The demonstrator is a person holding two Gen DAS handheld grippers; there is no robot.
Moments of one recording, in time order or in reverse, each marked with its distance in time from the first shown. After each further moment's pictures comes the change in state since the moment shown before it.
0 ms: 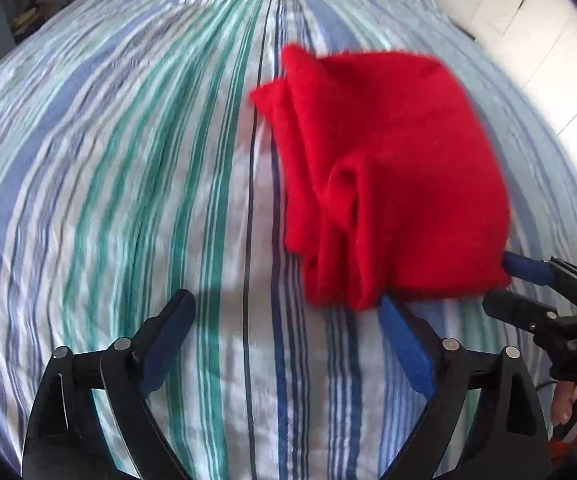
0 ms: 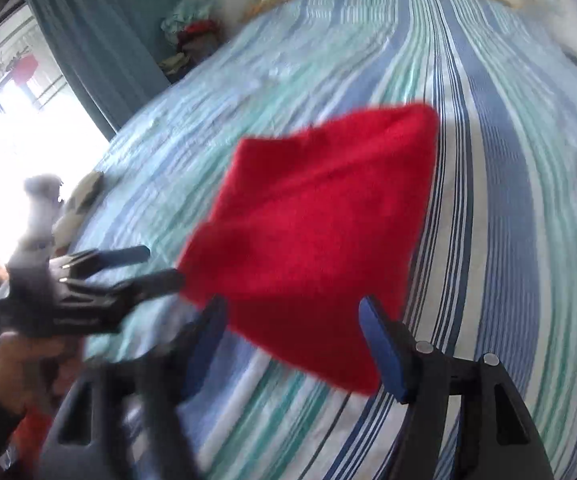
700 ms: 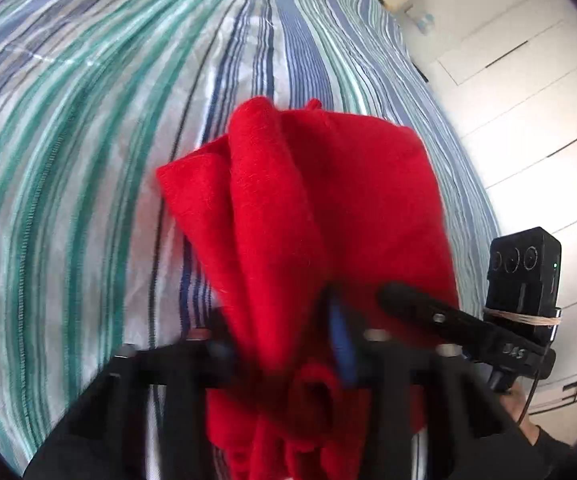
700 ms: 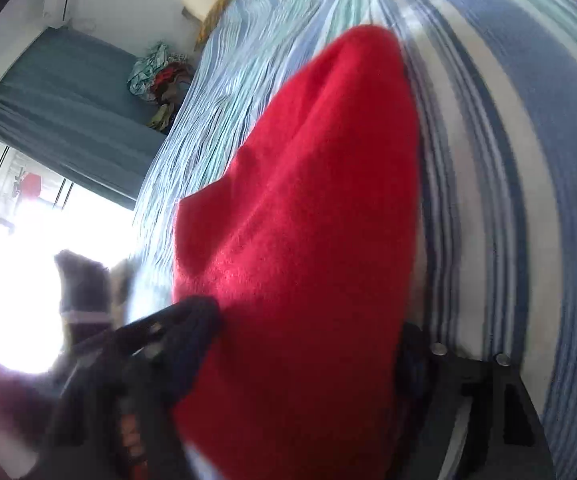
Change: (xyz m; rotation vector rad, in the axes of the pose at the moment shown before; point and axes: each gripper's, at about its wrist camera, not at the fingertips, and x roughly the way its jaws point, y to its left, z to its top) left arm 0.040 0.006 0.101 -0.136 0.002 -0.421; right arm 0.060 -0.077 0.060 0.341 -0.031 0.287
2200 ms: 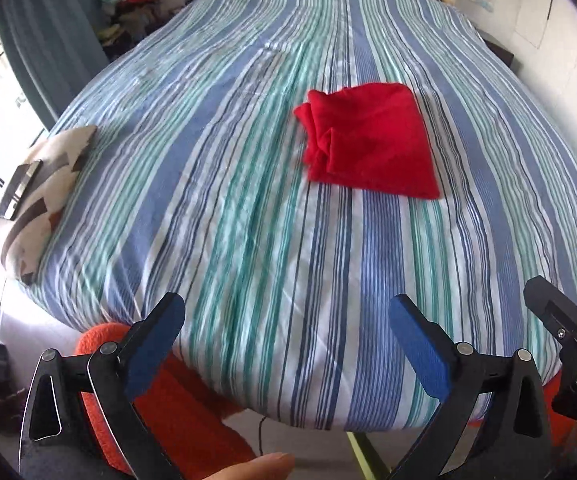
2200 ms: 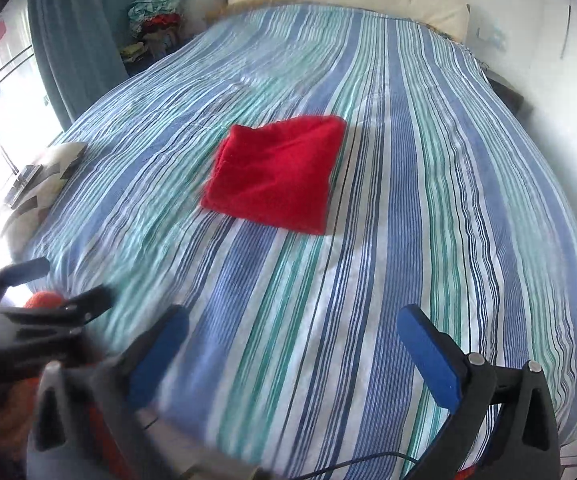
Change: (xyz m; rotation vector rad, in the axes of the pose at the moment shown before) left arm -0.231 -0.134 -0.237 0.092 -0.171 0.681; right arm -0.190 0.214 -0.220 -0.392 -0.091 -0.597
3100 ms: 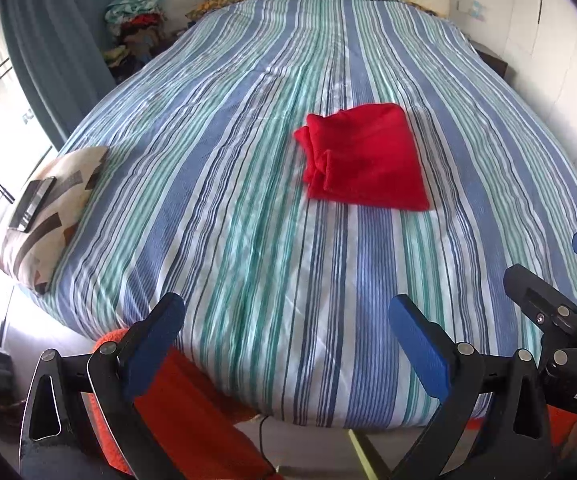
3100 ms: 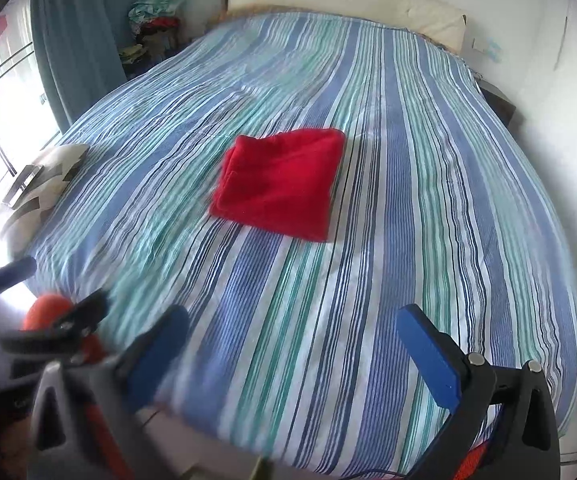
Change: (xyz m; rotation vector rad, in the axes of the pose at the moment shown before) left arm -0.024 -0.004 -0.005 0.019 -0.070 0.015; right arm -0.025 0.014 0.002 -0.006 -0.013 -0.043
